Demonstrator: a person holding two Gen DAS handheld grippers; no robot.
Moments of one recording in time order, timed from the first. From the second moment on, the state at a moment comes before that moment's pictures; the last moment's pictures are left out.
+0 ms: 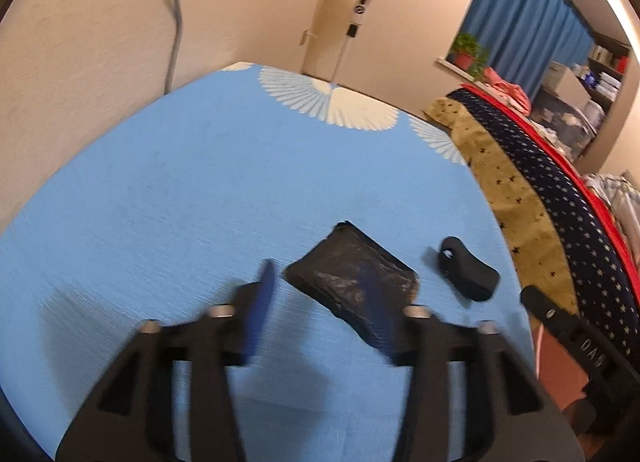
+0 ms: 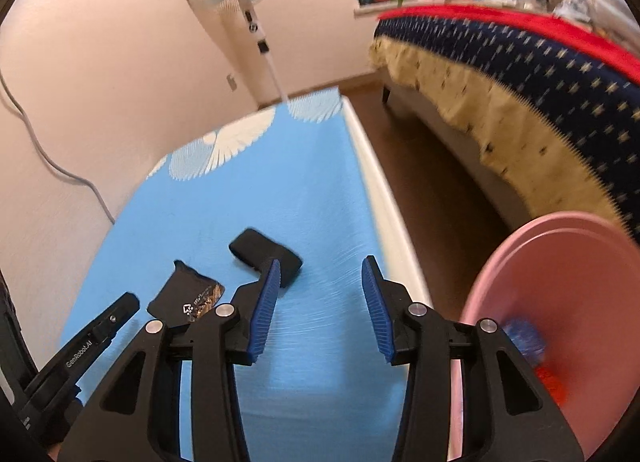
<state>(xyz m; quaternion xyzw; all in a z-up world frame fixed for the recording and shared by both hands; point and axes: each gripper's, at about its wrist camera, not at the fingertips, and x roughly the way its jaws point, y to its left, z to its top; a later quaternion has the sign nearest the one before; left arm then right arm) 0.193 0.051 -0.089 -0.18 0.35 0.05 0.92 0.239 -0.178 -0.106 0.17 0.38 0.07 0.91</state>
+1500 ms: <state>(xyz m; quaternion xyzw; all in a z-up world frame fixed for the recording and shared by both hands) 0.190 0.016 -0.051 -0.12 0.35 0.01 0.93 0.205 -0.213 -0.063 0.16 0.36 0.06 0.92</state>
